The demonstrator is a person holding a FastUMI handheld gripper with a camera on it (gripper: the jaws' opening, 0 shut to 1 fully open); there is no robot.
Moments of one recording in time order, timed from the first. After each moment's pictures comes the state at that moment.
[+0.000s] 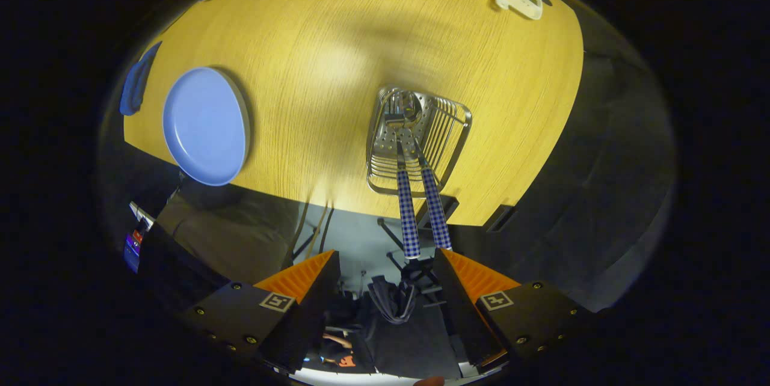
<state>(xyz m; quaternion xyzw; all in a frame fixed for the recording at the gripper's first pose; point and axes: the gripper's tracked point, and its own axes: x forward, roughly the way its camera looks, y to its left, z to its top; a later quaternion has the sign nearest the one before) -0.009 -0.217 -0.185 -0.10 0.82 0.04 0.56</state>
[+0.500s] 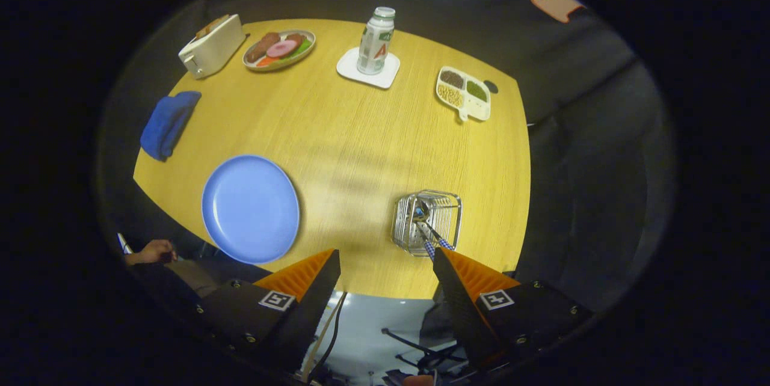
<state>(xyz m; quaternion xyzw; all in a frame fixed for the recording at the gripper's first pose) 0.025 -0.128 -0.110 -0.08 0.55 0.01 0.83</state>
